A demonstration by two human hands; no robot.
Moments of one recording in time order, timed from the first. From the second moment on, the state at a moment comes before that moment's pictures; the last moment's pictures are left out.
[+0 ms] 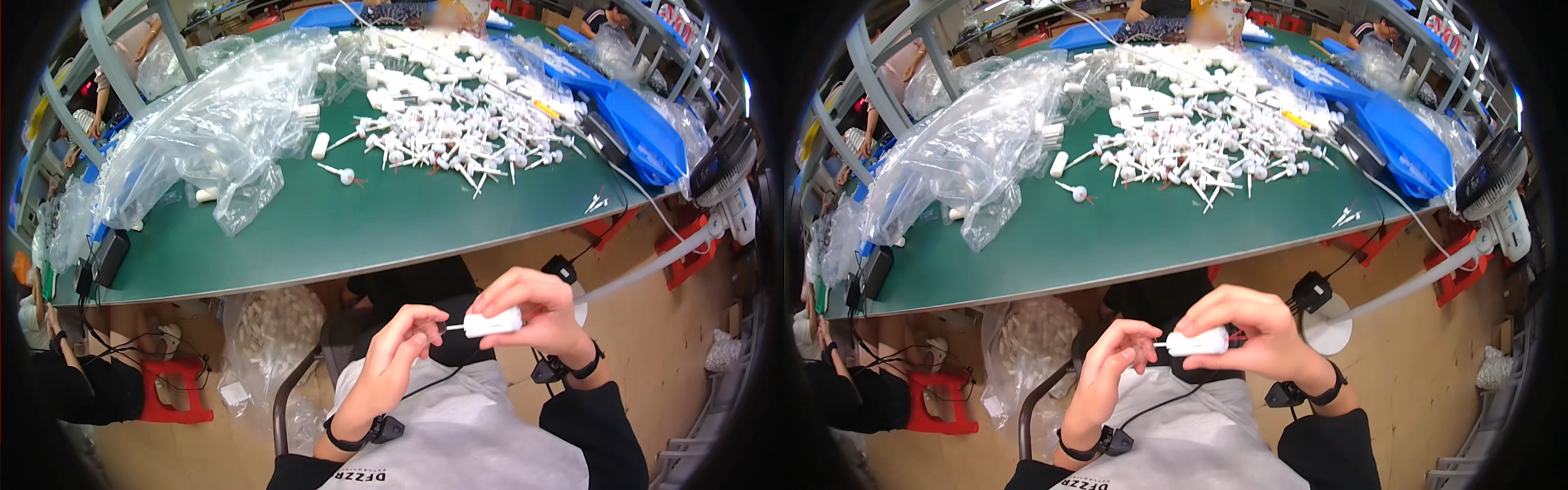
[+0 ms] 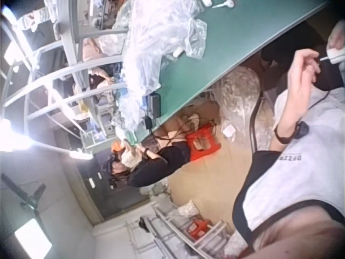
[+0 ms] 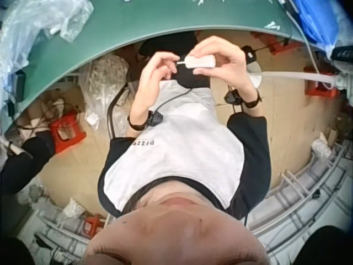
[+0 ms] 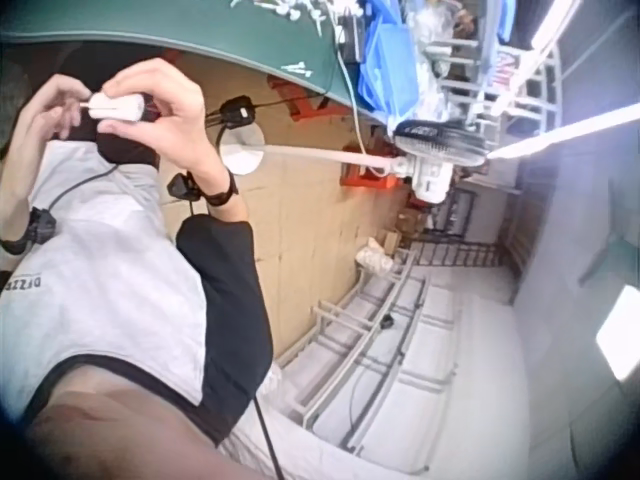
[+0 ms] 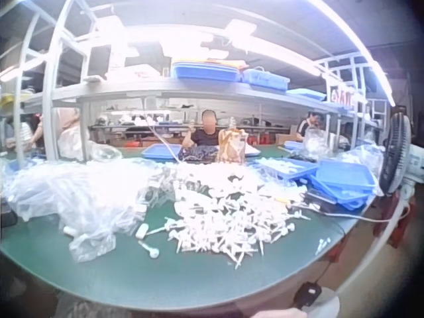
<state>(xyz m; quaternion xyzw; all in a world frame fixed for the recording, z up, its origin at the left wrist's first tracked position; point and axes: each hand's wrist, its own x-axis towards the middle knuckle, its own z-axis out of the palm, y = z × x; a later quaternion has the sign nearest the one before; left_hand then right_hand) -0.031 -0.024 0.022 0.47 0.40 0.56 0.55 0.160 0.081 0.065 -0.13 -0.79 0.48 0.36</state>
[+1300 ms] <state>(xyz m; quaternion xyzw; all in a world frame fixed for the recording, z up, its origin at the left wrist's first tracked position) -0.023 -0.027 0.020 0.46 0.36 0.52 0.62 0.146 0.071 0.040 -0.12 -0.70 0.62 0.33</state>
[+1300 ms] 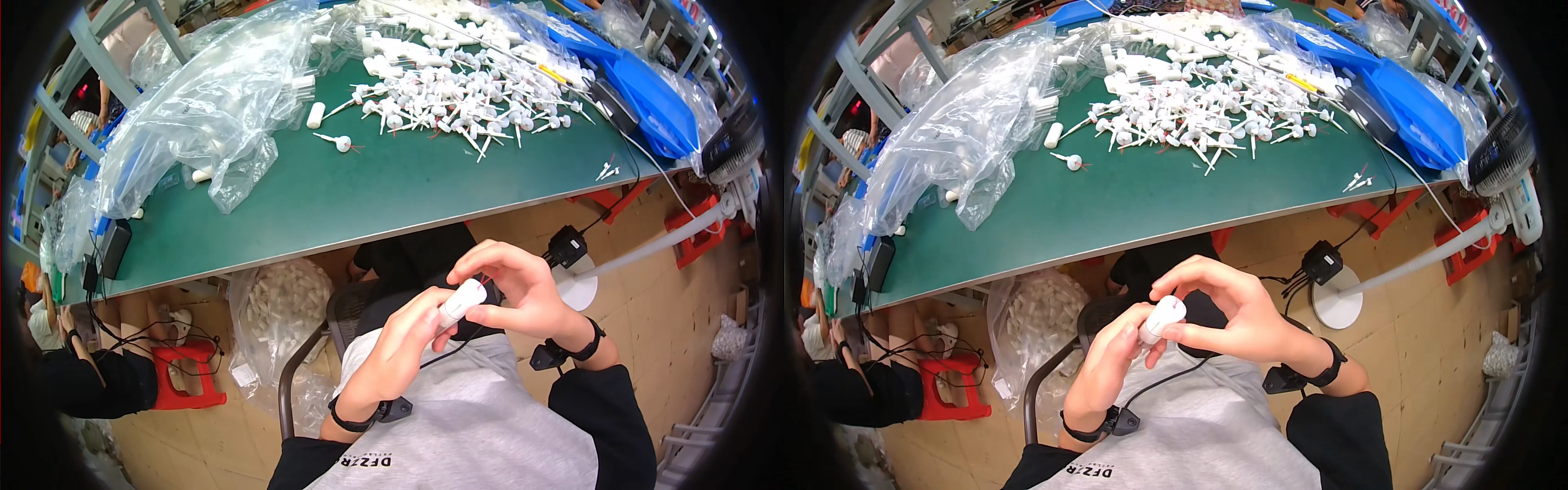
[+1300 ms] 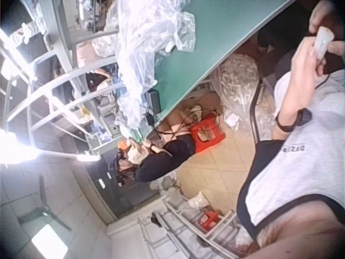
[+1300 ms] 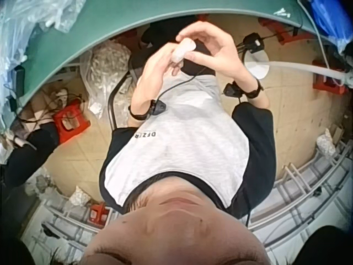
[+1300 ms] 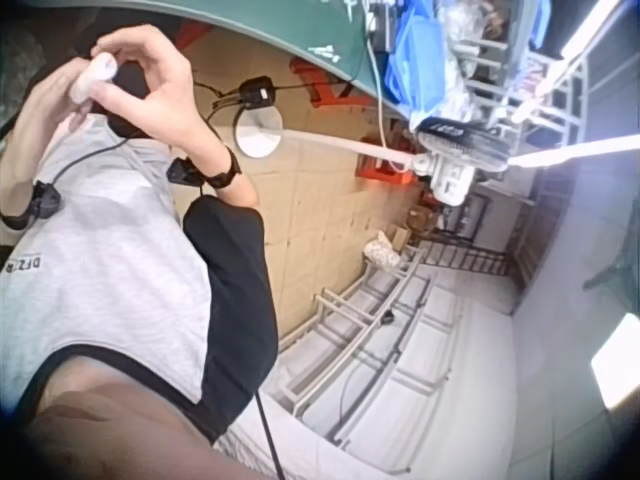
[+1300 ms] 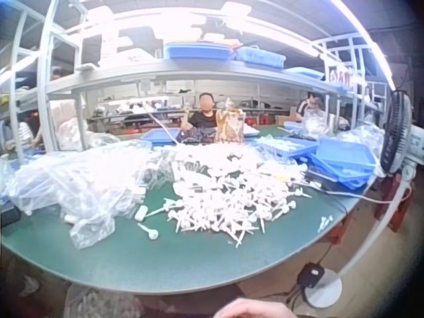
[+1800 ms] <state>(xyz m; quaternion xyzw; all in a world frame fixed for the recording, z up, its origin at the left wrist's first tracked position) -0.011 -0.025 0.020 0.39 0.28 0.53 0.69 0.136 0.061 0.036 -0.11 -0.70 0.57 0.42</state>
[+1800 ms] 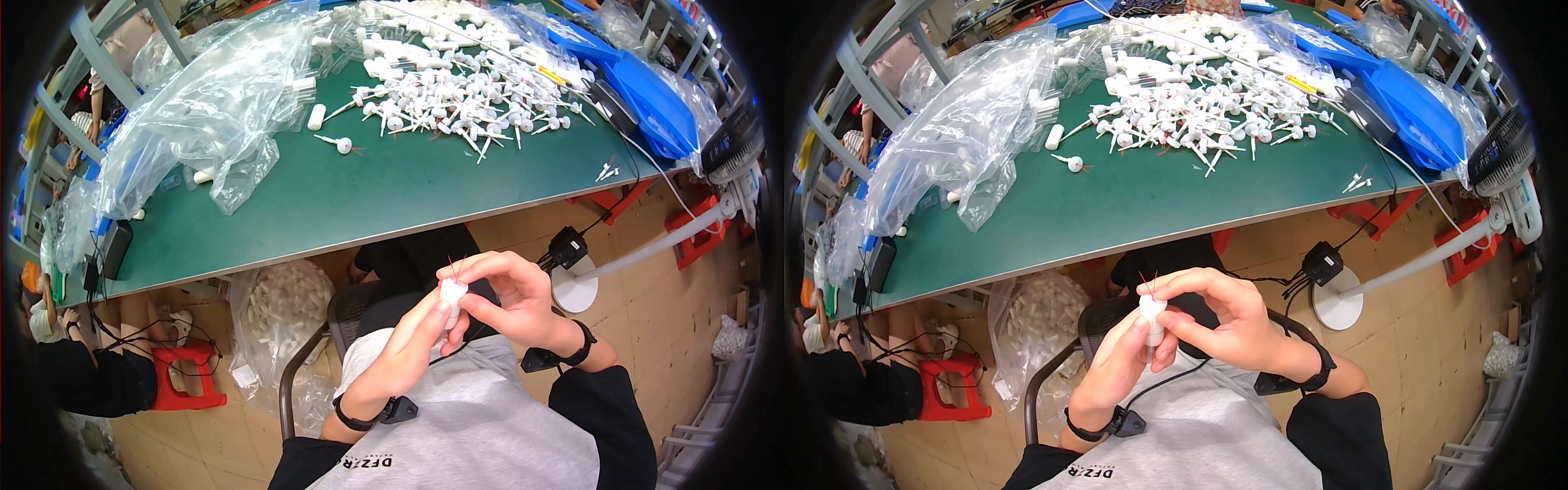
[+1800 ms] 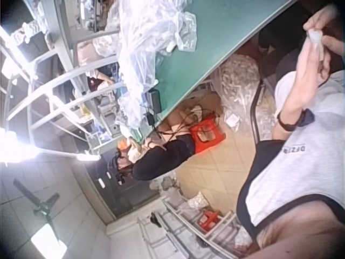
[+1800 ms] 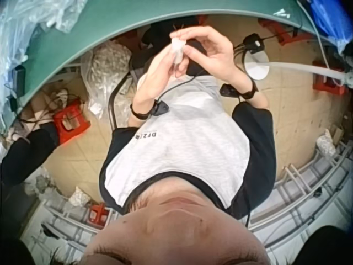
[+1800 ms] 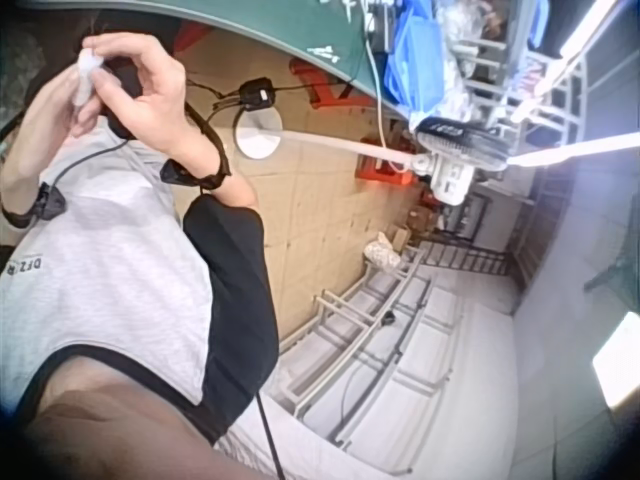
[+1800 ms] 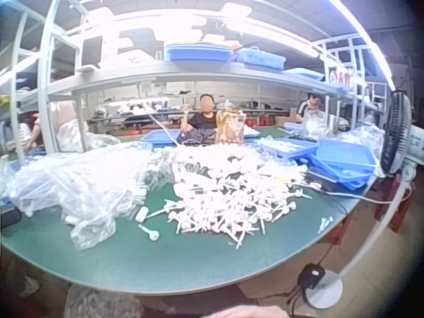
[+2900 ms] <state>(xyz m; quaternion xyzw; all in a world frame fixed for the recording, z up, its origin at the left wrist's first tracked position) -0.005 -0.007 0.013 0.25 0.29 0.60 0.70 0.116 0.049 -0.008 -0.13 -0.26 0.94 0.17</state>
